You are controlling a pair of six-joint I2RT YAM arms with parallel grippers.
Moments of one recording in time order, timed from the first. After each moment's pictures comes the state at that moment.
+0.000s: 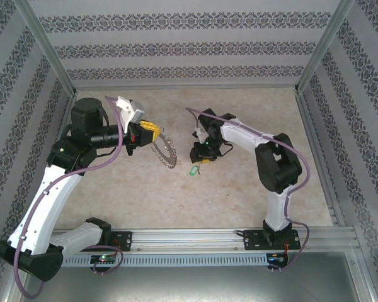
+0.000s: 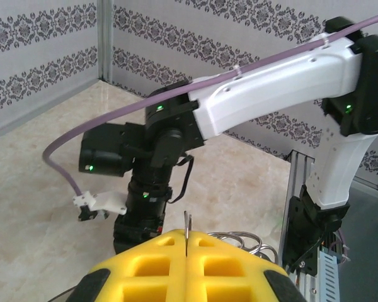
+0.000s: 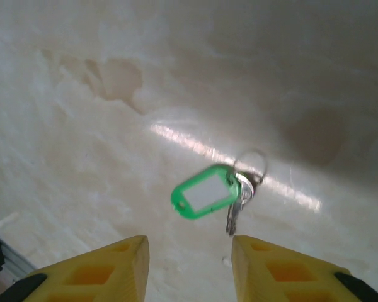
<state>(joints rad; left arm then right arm) -0.31 1.05 1.31 -0.63 0.81 0.08 0.51 1.98 1.47 -0.93 -0.46 0.26</state>
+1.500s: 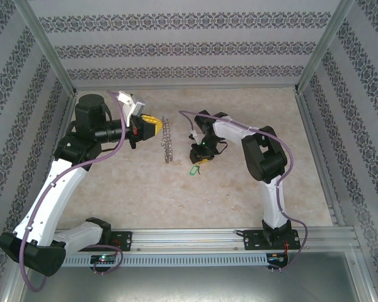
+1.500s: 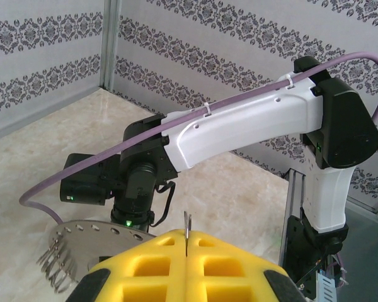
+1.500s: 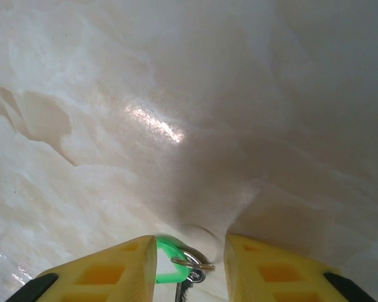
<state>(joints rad) -0.29 1.10 1.27 -0.50 0.85 -0.01 0.50 2.15 1.56 -0.96 -0.43 0.13</state>
